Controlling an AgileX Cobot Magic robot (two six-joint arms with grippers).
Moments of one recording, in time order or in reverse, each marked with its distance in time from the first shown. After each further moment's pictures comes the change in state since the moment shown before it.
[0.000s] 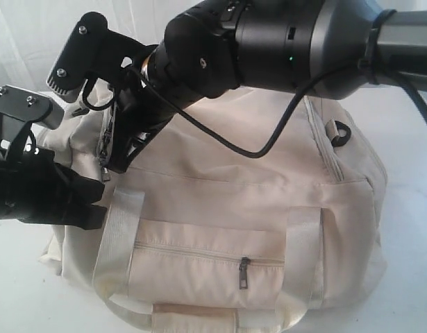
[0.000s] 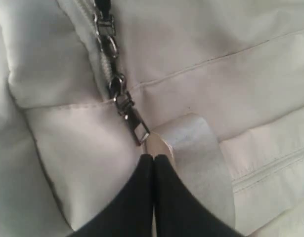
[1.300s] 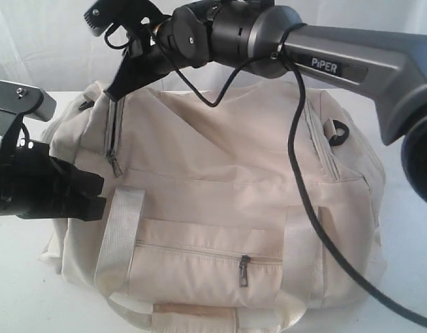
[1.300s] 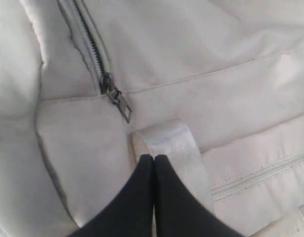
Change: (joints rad) left arm -0.004 -0.021 0.000 0.000 -0.012 -0.055; right arm -0.168 0.335 -0.400 0.112 -0.147 0.073
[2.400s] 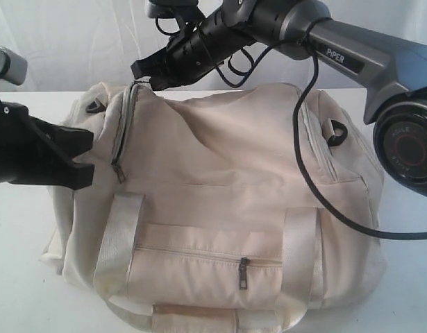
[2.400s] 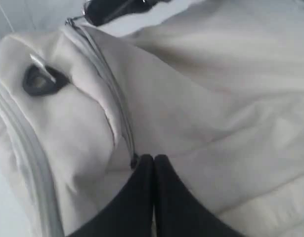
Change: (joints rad) left arm 0.004 -0.073 0.000 0.000 -0.160 0.081; right arm -0.180 0.157 -0.260 0.554 0.450 -0.016
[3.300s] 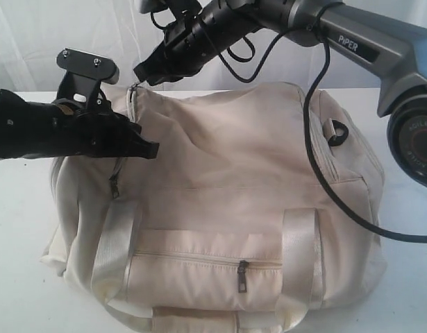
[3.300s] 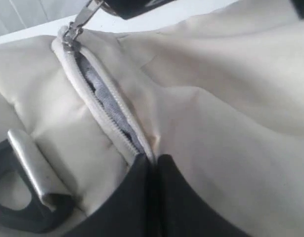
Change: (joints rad) left arm 0.017 0.508 -0.262 -0.070 -0.137 0.081; right arm -0.004 -0.041 0.000 0.029 0.072 -0.237
